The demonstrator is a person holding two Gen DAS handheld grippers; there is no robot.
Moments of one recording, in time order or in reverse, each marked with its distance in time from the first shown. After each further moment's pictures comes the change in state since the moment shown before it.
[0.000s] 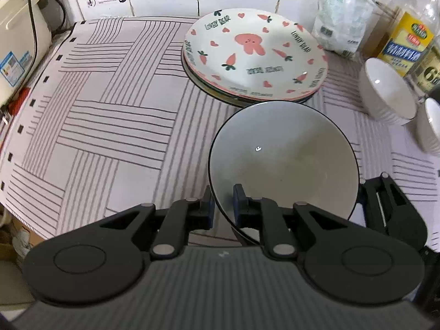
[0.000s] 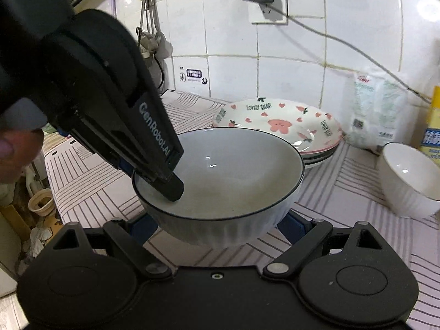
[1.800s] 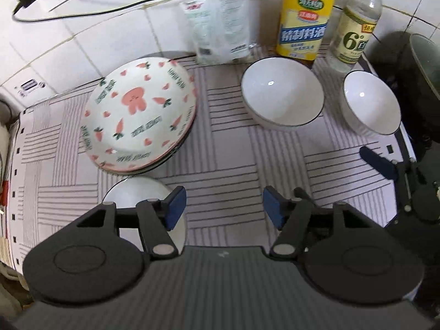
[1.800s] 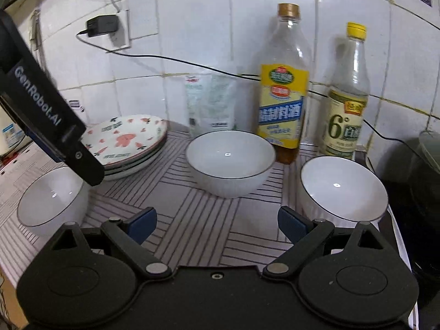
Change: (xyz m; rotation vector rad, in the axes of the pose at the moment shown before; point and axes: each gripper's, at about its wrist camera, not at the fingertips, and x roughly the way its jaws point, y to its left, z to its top) left arm -0.039 -0.158 0.040 0.311 0.033 -0.038; right arm -0.090 -0.138 -0.019 0.211 -0.037 -0.365
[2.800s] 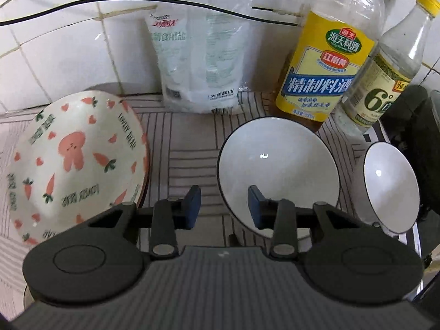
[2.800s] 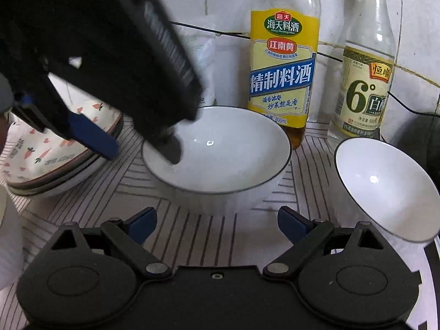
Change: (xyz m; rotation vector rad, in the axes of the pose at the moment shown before) left arm 0.100 -0.004 0.068 -0.114 -0.145 -0.121; right arm 0.105 0.009 0.004 0.082 0.081 -0.110
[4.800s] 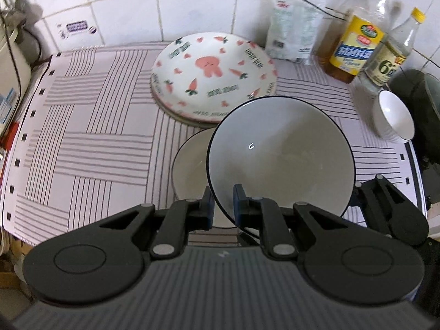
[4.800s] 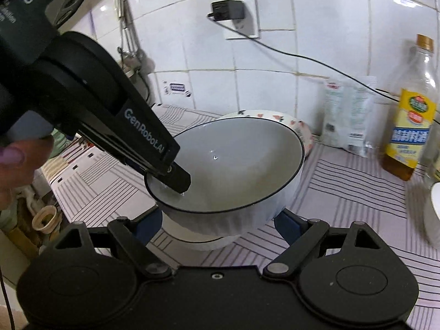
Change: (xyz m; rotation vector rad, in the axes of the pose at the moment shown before) left arm -0.158 0.127 -0.106 -0.094 0.098 0.073; right arm -0.125 0.112 0.000 -0.218 0.011 0.427
